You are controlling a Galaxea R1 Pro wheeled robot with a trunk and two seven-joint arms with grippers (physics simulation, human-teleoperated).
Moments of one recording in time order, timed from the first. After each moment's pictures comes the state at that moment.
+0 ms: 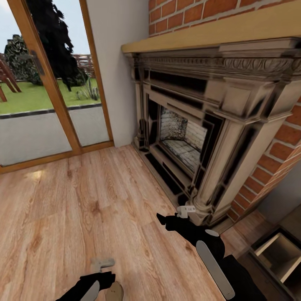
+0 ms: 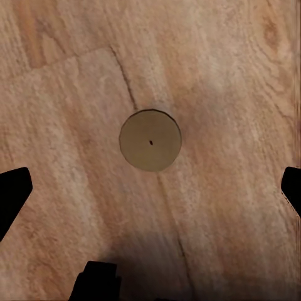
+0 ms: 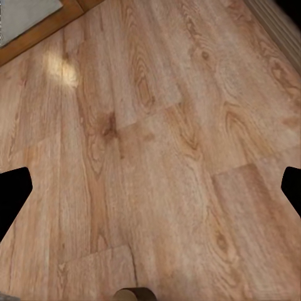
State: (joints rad) left arm -0.39 0.09 -0.50 -0.65 0.70 0.34 0.32; right arm -0.35 -0.07 0.38 -1.48 -0.58 0.56 -0.09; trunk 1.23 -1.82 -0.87
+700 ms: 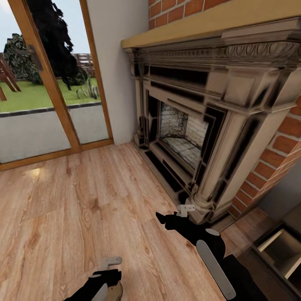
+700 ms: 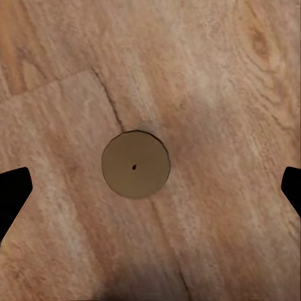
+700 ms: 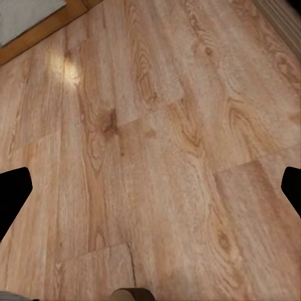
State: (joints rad) left arm -0.39 0.02 -0.49 -0.61 0.58 0.26 0.33; right arm -0.35 -0.07 0.38 -1.51 -0.59 0.57 -0.09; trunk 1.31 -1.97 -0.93
